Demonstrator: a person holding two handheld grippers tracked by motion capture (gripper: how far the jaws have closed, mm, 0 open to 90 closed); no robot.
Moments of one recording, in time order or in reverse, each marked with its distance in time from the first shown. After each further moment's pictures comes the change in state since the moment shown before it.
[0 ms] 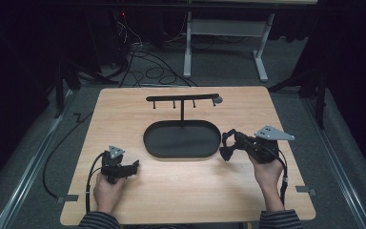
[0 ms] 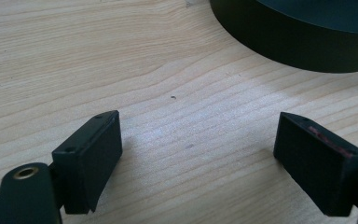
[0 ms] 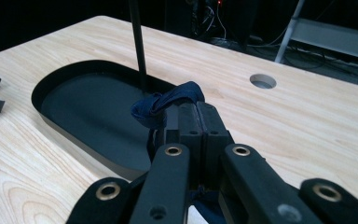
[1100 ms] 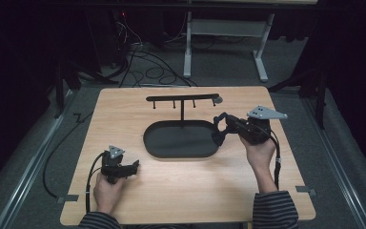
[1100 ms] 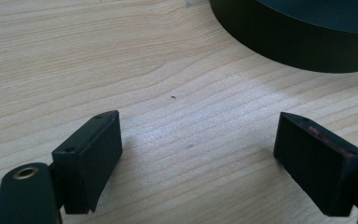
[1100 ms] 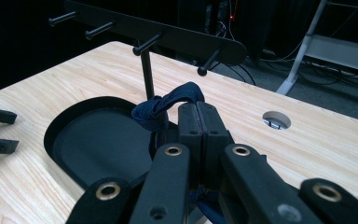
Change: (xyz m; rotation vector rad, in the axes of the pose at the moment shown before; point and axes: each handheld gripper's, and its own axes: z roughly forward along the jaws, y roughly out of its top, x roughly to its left) left arm 0.000 0.000 0.000 0.000 0.000 0.000; right arm -0.002 0.051 0.025 -0.037 0.054 -0.005
